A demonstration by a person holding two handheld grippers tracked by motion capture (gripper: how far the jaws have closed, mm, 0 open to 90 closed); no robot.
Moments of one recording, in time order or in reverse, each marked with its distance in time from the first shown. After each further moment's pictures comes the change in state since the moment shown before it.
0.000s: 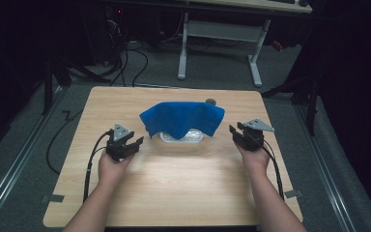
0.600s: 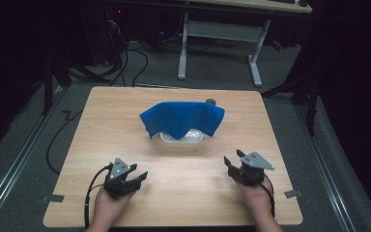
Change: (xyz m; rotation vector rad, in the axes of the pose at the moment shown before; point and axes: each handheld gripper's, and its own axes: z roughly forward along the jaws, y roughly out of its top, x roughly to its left) left arm -0.070 -0.061 -0.060 0.052 -0.151 0.004; right arm 0.059 -0.060 -0.080 -0.005 0.045 -0.119
